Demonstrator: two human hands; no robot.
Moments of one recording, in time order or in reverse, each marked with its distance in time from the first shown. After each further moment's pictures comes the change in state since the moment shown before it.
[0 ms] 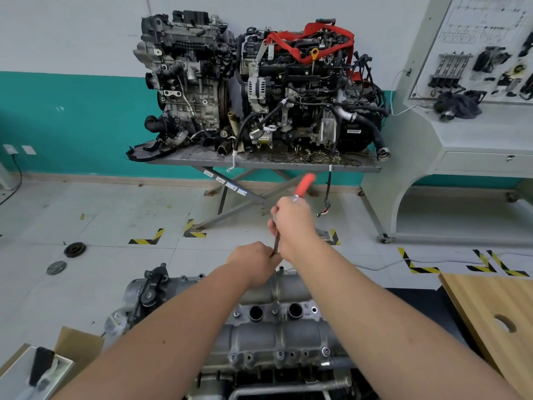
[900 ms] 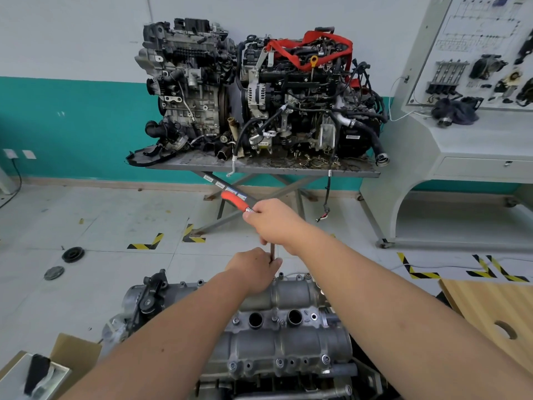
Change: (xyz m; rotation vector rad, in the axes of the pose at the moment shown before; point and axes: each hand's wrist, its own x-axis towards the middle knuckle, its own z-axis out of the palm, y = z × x) left_hand 0.005 -0.003 0.008 0.042 0.005 -0.004; right_hand 0.009 -0.013 0.004 -0.862 -0.408 -0.353
